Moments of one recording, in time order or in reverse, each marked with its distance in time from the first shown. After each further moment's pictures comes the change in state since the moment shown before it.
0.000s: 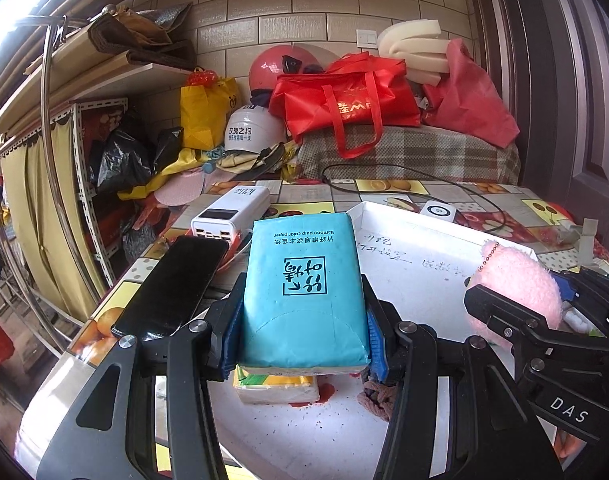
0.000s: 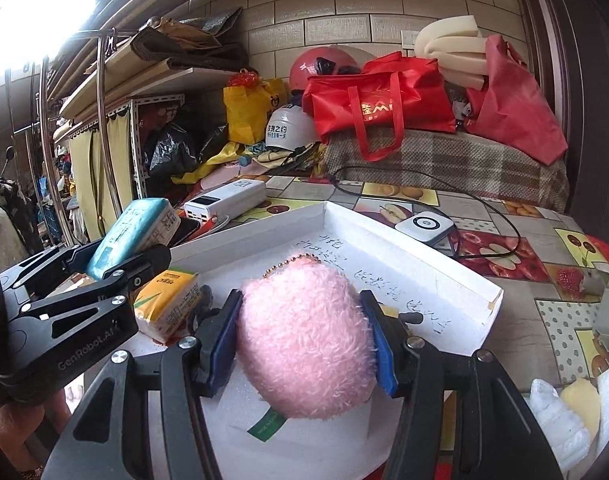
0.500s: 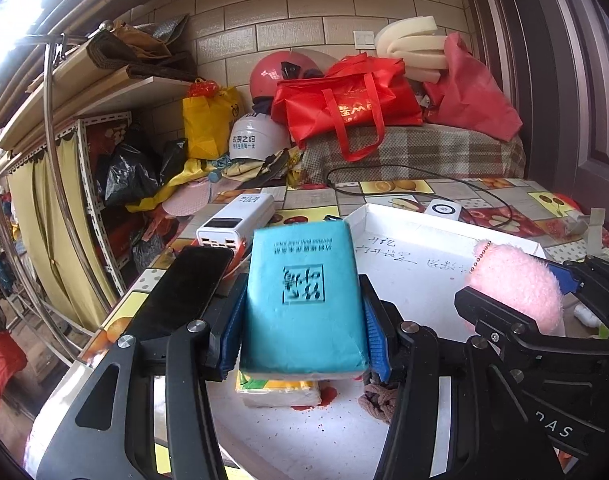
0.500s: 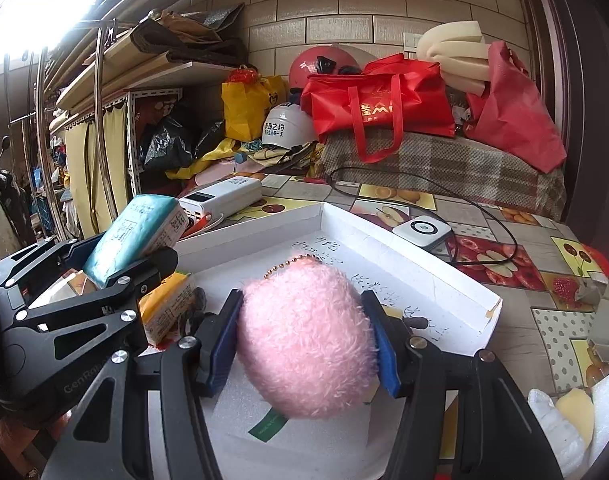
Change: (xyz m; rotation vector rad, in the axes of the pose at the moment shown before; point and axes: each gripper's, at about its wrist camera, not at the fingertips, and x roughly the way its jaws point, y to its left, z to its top) left arm -0.003 -0.008 0.003 0.034 -0.037 0.071; right arm 0.005 0.008 0.004 -0.037 0.006 -0.034
